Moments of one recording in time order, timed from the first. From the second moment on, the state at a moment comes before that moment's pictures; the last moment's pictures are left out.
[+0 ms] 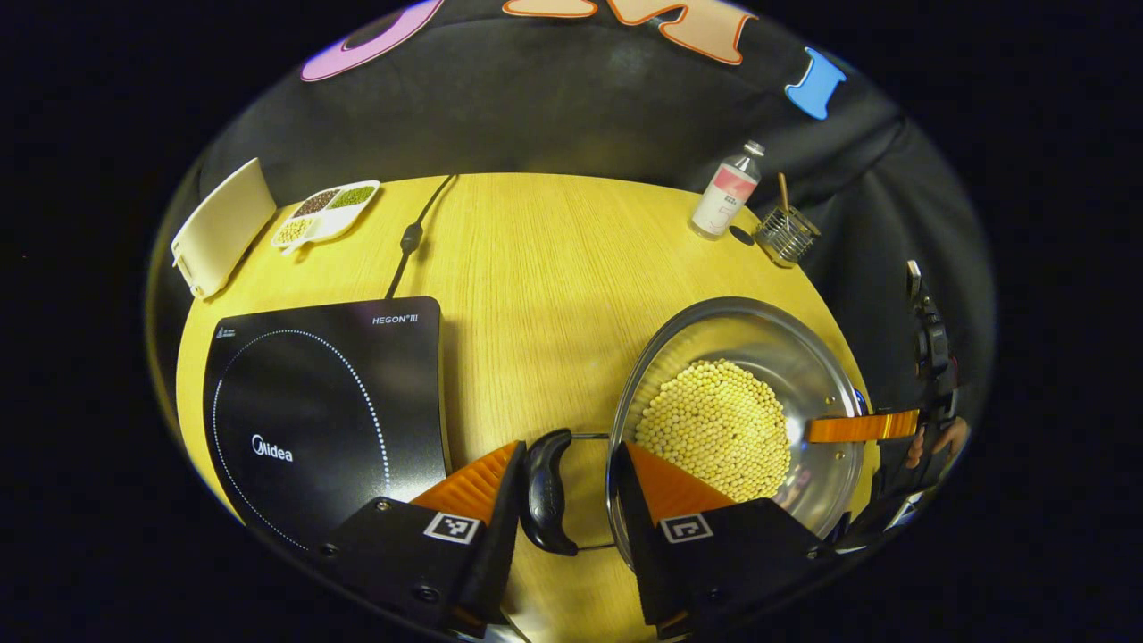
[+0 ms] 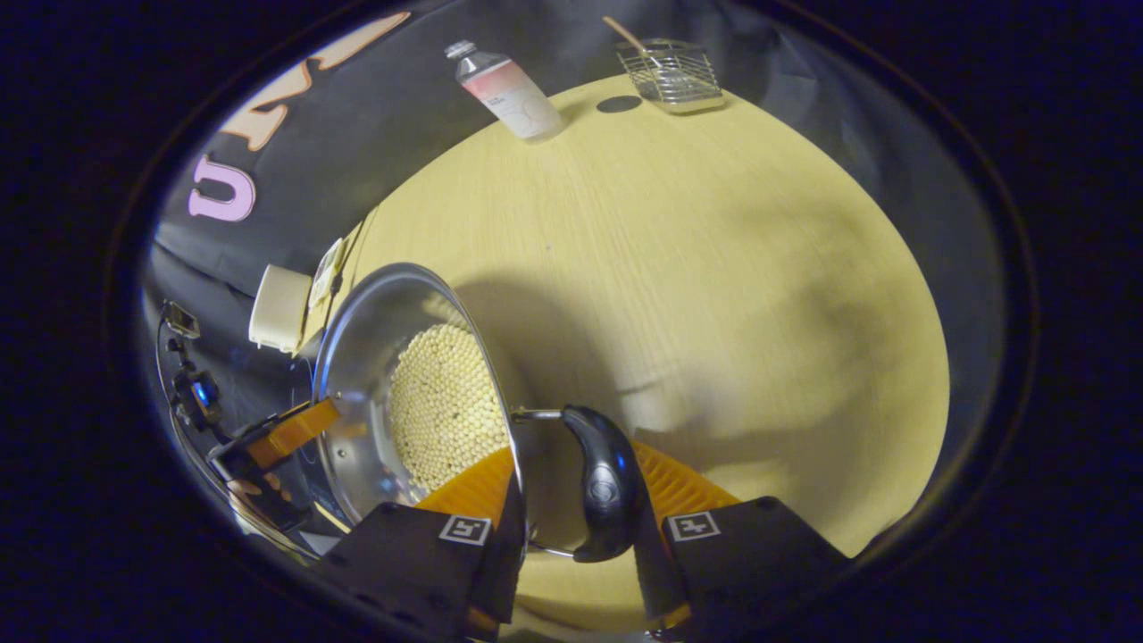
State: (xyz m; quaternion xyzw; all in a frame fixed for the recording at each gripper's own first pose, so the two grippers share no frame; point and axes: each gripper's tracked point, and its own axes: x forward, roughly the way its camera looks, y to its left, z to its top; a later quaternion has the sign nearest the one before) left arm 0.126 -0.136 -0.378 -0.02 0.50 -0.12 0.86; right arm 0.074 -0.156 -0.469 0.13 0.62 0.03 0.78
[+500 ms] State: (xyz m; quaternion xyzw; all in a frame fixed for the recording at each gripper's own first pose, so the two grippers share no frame) left arm 0.119 -0.128 -0.348 -0.02 0.49 -0.12 0.87; right arm 0.069 -0.146 -0.440 0.13 0.60 0.03 0.79
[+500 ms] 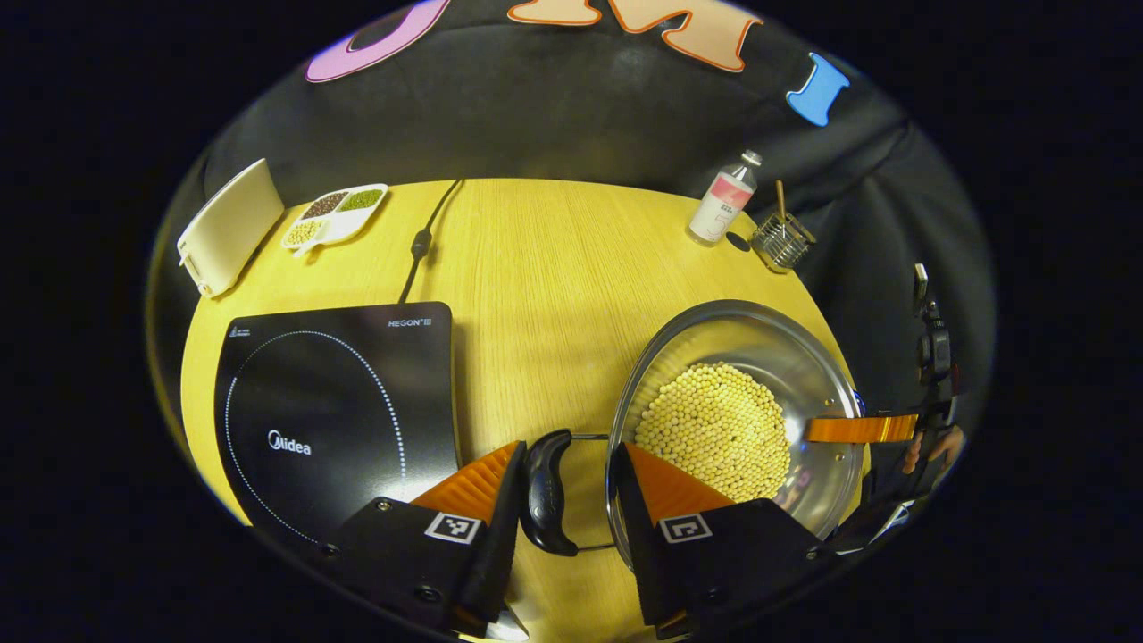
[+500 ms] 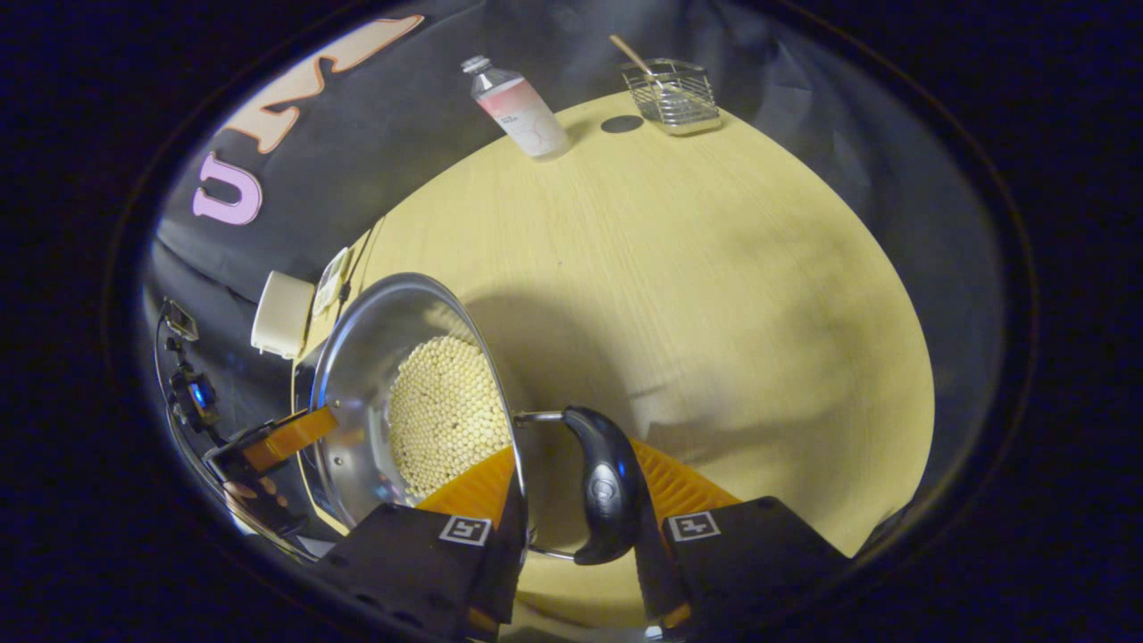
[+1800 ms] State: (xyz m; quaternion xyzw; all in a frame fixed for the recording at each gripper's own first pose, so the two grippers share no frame) left arm 0.082 0.135 -0.290 -0.01 0.46 -0.03 0.89; right arm 0.037 0.131 -0.413 0.12 0.59 0.08 0.79
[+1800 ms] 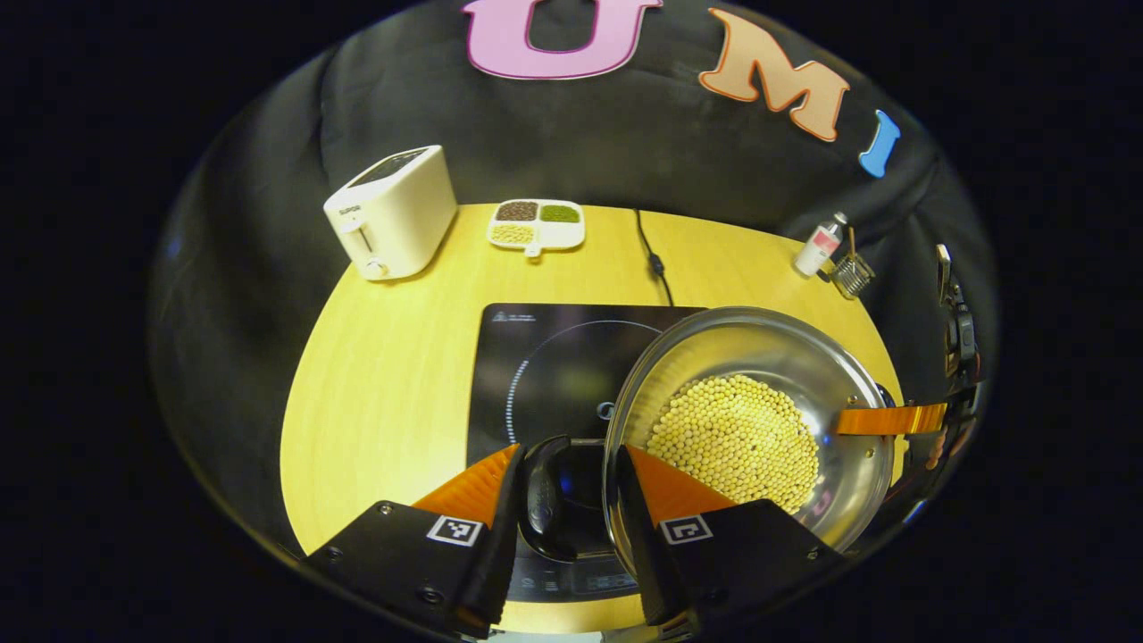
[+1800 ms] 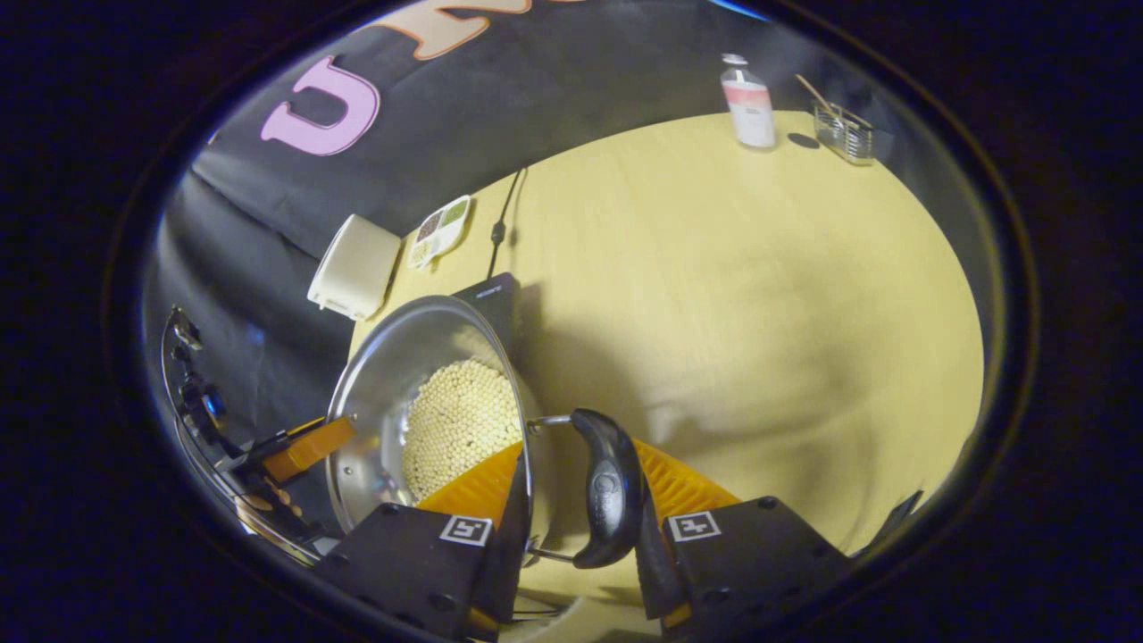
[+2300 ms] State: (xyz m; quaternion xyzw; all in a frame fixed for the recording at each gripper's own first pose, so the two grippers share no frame) left arm 0.109 0.183 -0.299 0.00 0.43 -0.01 0.90; right arm 0.060 0.184 -0.438 0.10 0.59 0.07 0.80
